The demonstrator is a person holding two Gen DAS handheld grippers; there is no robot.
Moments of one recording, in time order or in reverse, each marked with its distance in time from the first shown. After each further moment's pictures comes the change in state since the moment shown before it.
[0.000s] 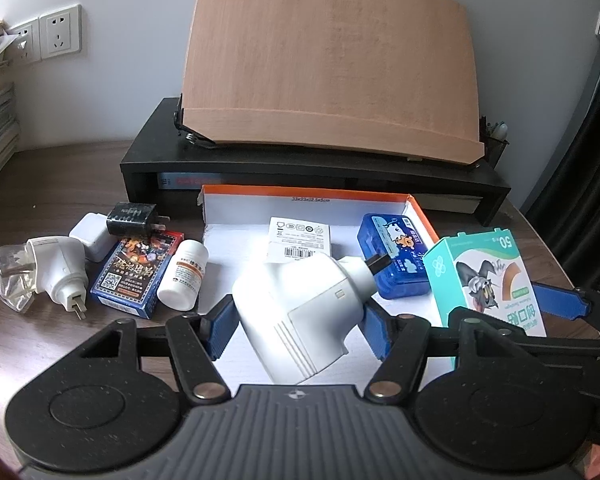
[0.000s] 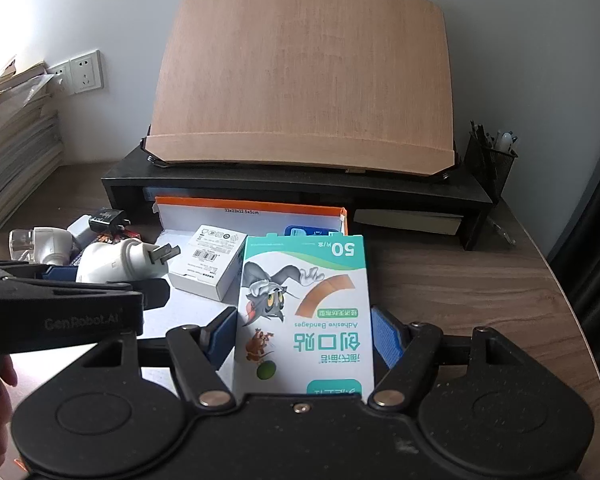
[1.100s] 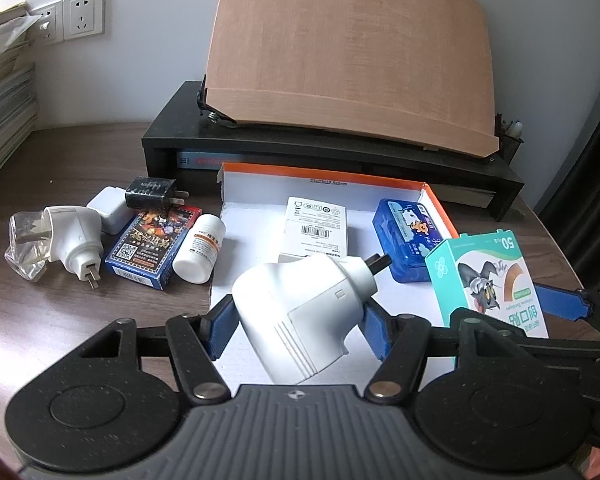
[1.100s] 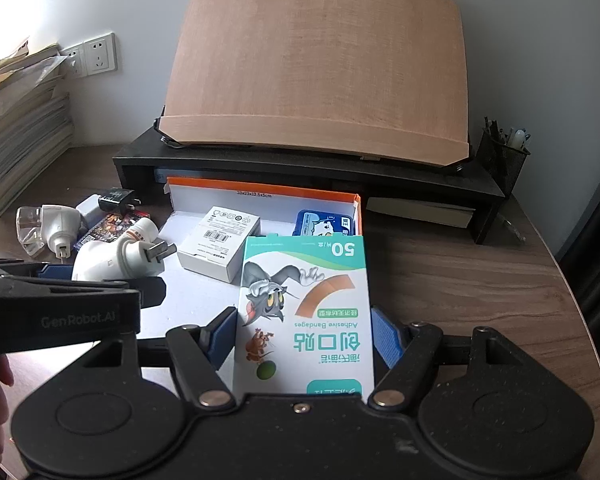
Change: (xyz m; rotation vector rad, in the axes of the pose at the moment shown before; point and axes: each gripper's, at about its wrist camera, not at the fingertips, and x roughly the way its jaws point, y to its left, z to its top) left arm -0.003 0.003 -0.014 -0.043 0.016 0.038; right arm 0.003 0.006 -0.010 -0.039 0.022 0.021
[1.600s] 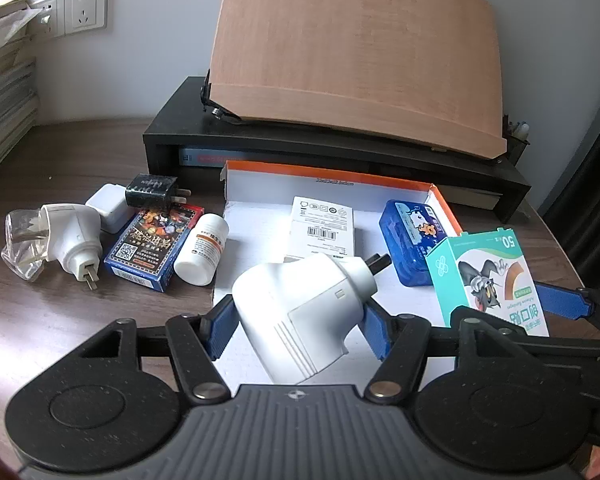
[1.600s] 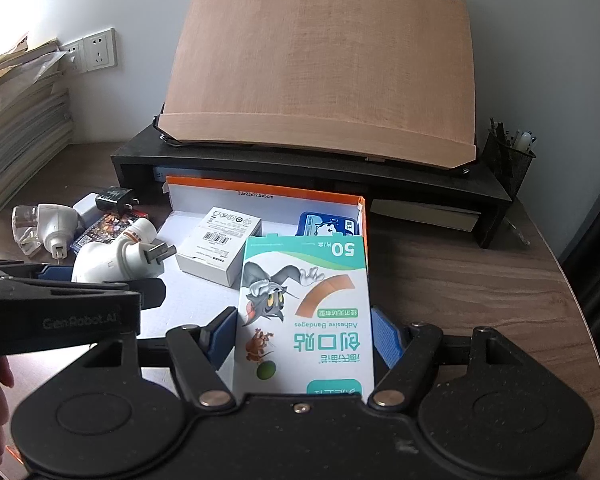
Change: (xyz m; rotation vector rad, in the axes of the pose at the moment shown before) left arm 0.008 0.005 0.003 -0.015 0.008 0.002; right arm 0.010 0.003 0.006 -0.011 0.007 0.000
